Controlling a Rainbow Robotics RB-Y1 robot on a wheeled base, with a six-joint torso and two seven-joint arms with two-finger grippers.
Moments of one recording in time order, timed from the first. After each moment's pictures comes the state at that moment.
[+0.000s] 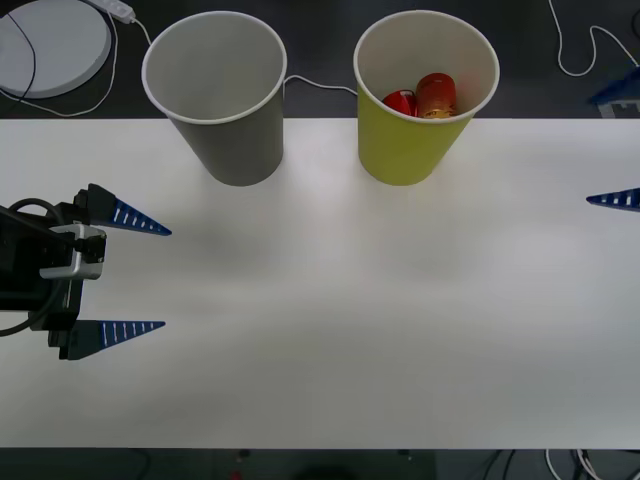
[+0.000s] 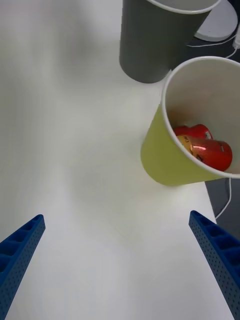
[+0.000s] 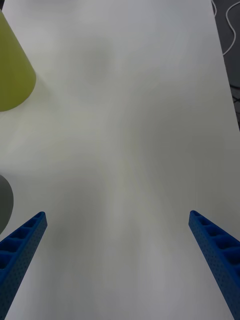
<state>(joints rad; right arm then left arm) -0.33 -1.12 -0.37 -1.90 1.46 -1.57 -0.47 -0.03 0.83 0.25 -2.17 -1.64 -1.48 0.30</state>
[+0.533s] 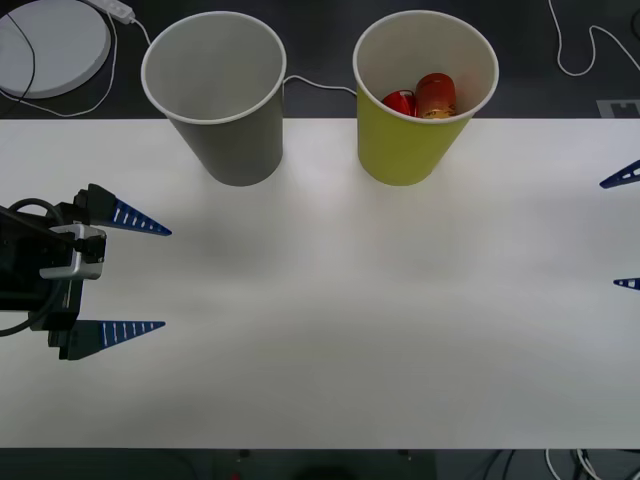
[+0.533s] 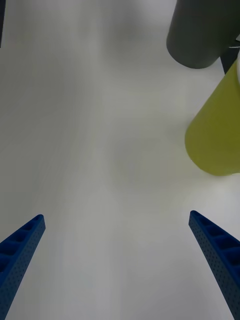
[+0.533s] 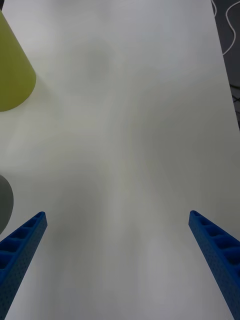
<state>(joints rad) -0.03 -1.10 -0.48 -1.92 1.37 -1.57 -0.20 -0.03 0.83 0.25 -2.17 -1.64 -1.48 0.30</state>
